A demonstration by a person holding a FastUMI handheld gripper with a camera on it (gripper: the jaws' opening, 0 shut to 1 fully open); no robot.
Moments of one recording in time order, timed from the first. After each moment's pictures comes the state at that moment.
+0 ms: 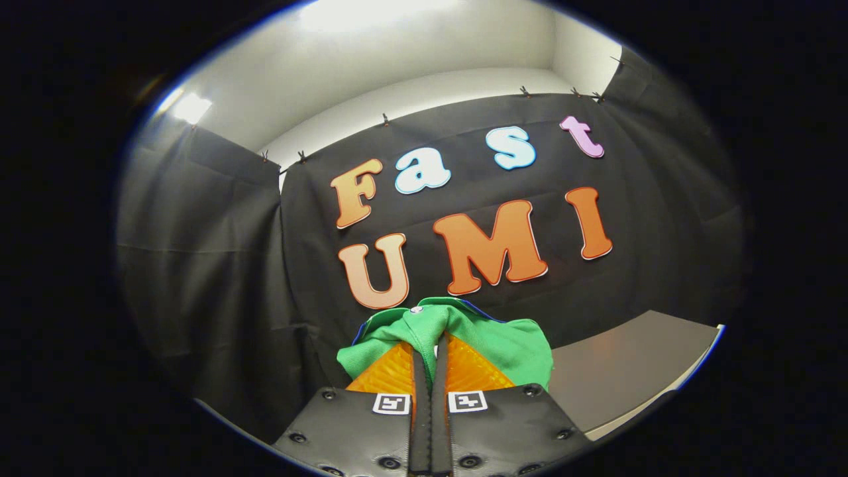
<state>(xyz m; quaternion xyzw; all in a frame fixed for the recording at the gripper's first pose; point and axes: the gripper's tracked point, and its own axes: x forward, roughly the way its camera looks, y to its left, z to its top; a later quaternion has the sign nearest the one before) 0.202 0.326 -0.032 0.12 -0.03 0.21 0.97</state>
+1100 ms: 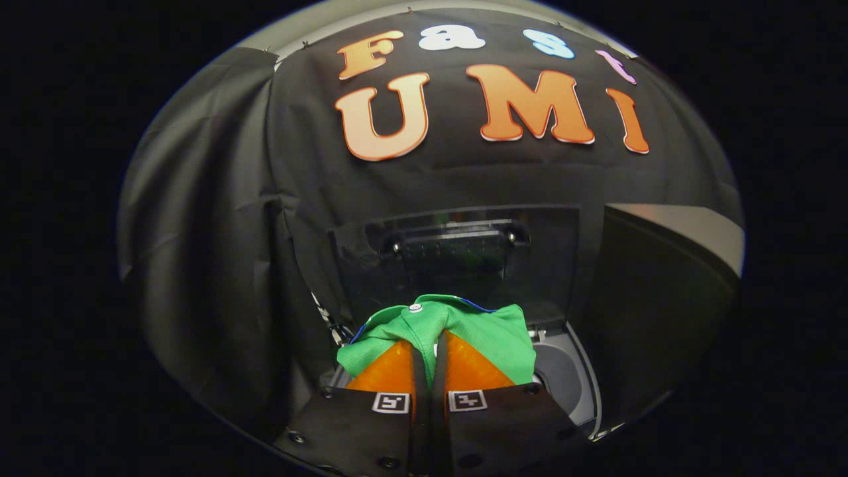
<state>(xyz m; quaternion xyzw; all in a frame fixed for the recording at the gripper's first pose) 0.306 0.534 -0.343 0.05 0.21 0.19 0.96</state>
